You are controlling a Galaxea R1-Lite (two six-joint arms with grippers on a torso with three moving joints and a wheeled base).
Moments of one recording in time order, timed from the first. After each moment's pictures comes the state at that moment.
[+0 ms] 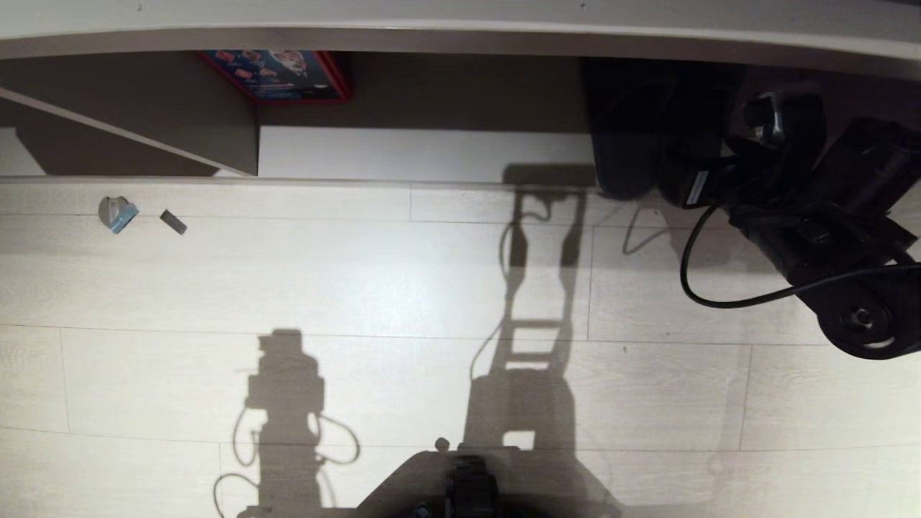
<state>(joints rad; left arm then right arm) 0.00 0.00 0.00 0.00 0.00 0.00 0.17 1.78 -1.02 -1.10 -0.18 -0.21</state>
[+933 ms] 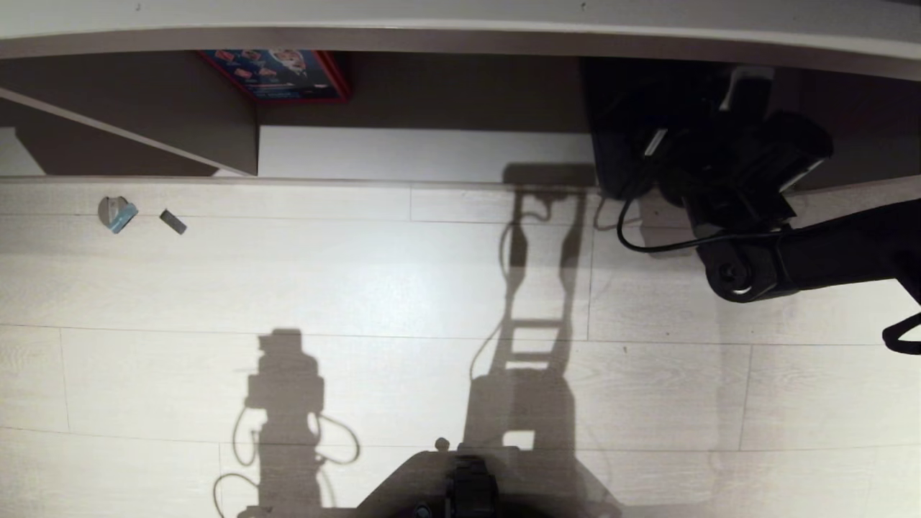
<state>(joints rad) 0.00 0.00 0.00 0.00 0.00 0.00 0.18 2.11 -1.45 -1.28 -0.21 -0.14</state>
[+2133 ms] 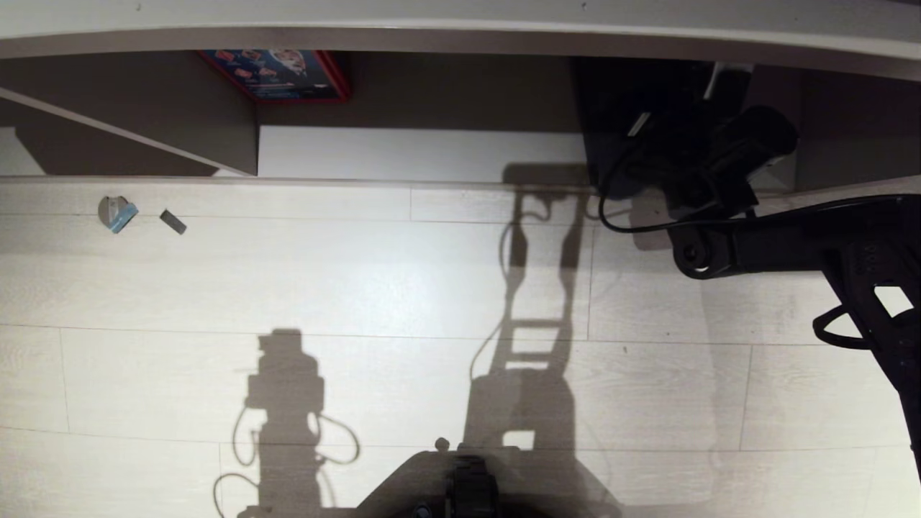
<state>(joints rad) 0.00 0.00 0.00 0.00 0.00 0.00 0.18 2.27 -1.76 -1.27 -0.14 -0.13</state>
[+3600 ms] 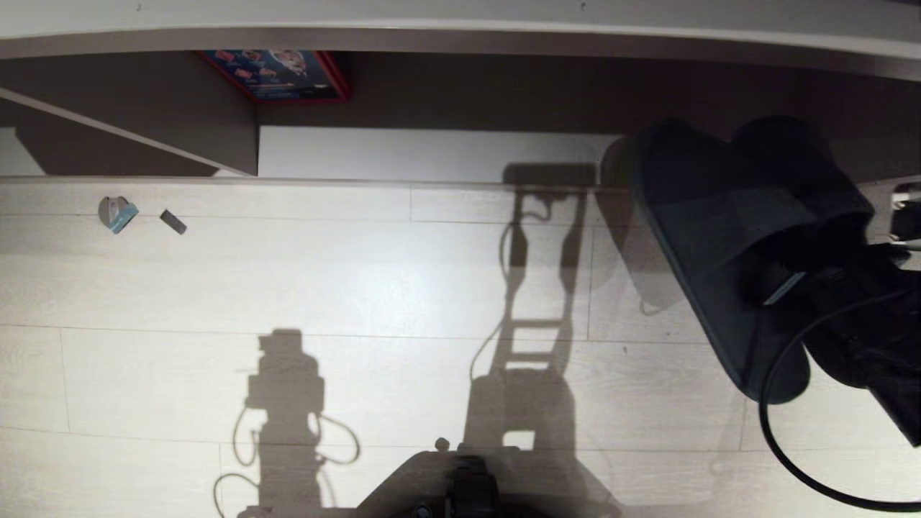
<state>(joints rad) 0.00 0.00 0.00 0.00 0.00 0.00 0.26 1.45 -0.35 -1.46 -0.16 -0.13</state>
